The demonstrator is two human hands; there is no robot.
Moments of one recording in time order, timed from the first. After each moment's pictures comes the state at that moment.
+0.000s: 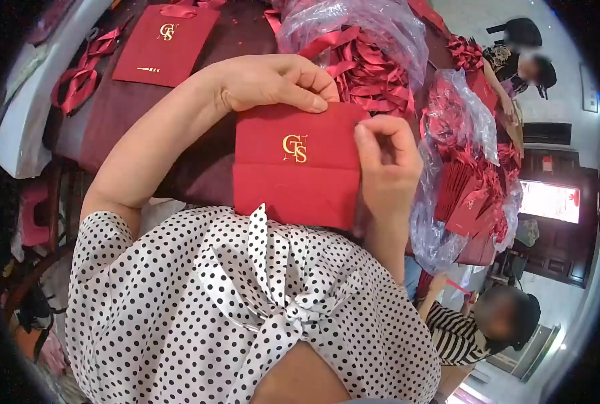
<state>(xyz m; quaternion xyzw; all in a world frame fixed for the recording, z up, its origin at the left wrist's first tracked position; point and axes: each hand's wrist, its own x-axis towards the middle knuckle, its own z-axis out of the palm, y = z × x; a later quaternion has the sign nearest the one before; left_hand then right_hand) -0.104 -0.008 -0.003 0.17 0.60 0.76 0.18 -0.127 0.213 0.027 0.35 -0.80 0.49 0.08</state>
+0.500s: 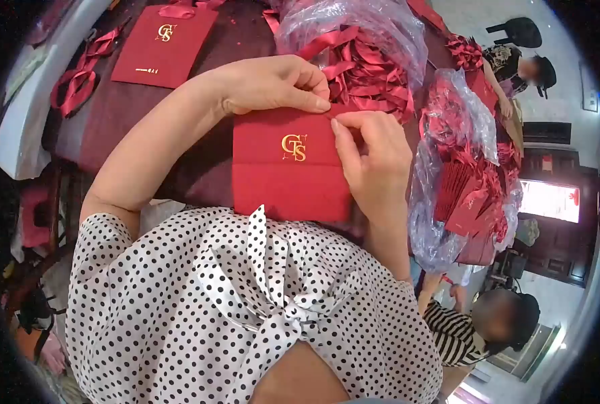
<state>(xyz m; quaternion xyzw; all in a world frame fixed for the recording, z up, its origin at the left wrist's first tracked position) -0.097 -0.007 0.006 0.10 0.67 0.72 0.14 -0.128 0.204 0.032 0.49 -0.79 0.29 0.20</state>
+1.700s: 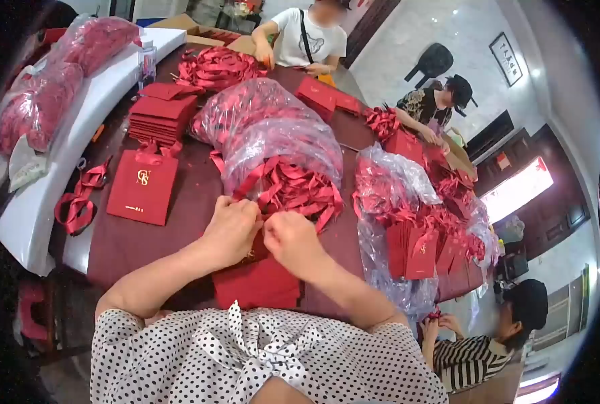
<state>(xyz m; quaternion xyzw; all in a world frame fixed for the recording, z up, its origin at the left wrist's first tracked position) -0.080 0.028 0.002 0.09 0.92 0.29 -0.25 -0.151 0.187 0.042 0.42 -0.83 0.36 -0.07</state>
